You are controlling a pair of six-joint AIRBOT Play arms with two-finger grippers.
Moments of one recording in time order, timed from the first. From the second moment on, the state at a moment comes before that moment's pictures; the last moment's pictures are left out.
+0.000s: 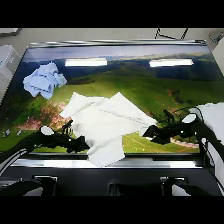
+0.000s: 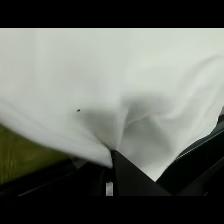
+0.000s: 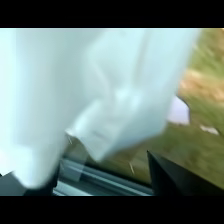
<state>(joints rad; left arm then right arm) -0.21 -1.28 0.49 0.64 -0.96 -1.36 -0.12 -1.29 0.68 -0.88 1.17 1.35</state>
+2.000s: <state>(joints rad) 0.09 -0.85 1.54 1.12 -0.95 -1.38 -0.07 -1.01 1.76 -1.43 1.31 1.69</state>
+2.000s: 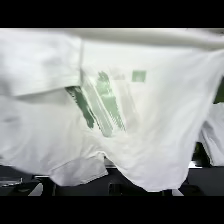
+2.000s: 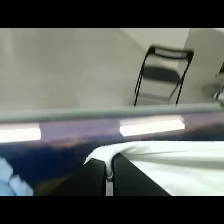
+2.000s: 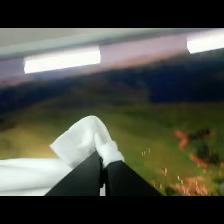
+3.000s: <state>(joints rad) 0.38 -1.40 1.14 0.99 -1.20 -1.41 -0.33 -1.63 1.45 -1.11 1.48 1.60</state>
